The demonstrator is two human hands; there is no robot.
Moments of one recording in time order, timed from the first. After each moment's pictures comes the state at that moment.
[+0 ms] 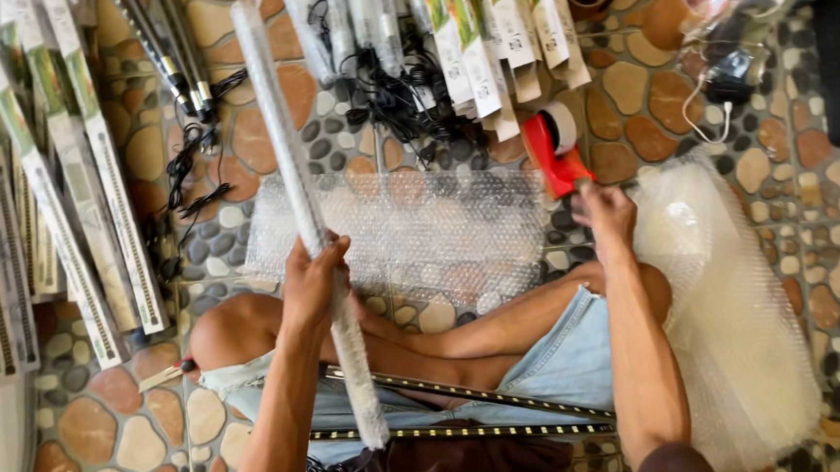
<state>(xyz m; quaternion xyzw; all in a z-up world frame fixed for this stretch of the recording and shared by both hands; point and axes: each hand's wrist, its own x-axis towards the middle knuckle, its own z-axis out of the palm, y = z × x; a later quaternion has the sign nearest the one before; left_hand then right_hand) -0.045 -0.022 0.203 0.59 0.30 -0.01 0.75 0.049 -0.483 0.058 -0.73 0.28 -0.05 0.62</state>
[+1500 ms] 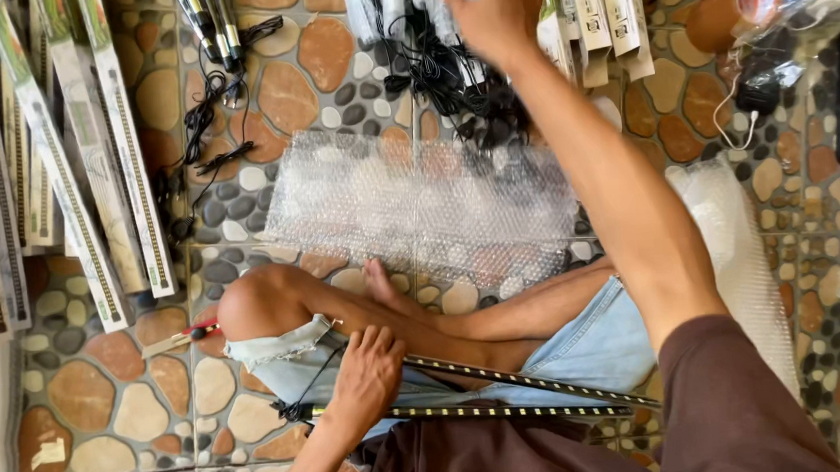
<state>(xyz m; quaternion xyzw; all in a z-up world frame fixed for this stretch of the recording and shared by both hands) -0.210 -0.003 0.165 0.96 -0.23 -0.11 0.11 0.245 -0.164 0.271 -0.96 -0.04 0.01 0.26</state>
